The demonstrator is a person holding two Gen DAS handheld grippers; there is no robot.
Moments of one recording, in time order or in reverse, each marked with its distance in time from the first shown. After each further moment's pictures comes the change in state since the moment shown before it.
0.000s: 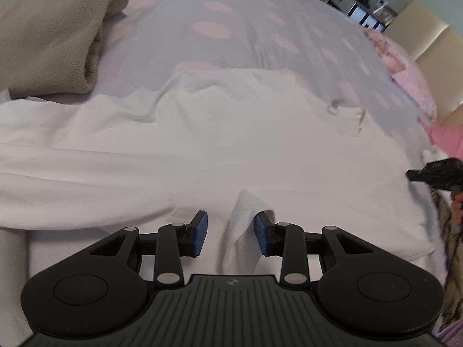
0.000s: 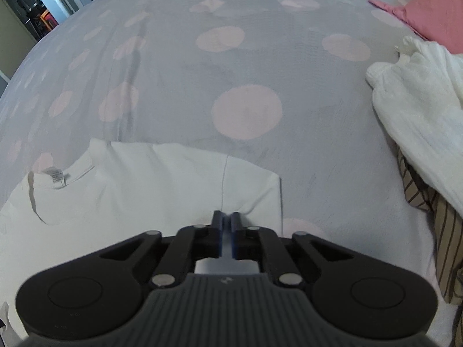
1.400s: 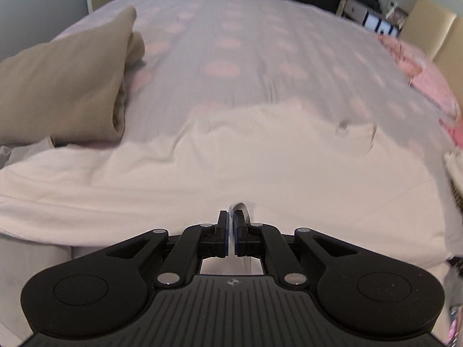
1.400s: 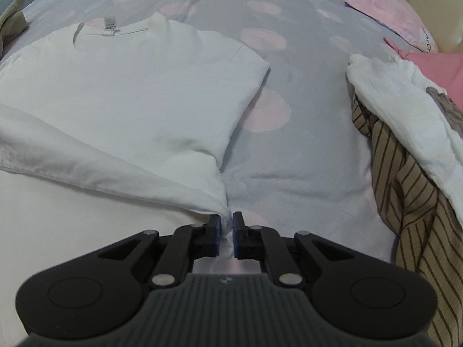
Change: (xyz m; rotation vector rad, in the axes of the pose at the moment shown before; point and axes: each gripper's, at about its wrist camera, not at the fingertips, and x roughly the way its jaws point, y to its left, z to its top) left arm -0.026 -0.036 -0.001 0.099 -0.063 0.241; right arm -0.069 -0.023 -0.146 -0.421 0.024 -0.094
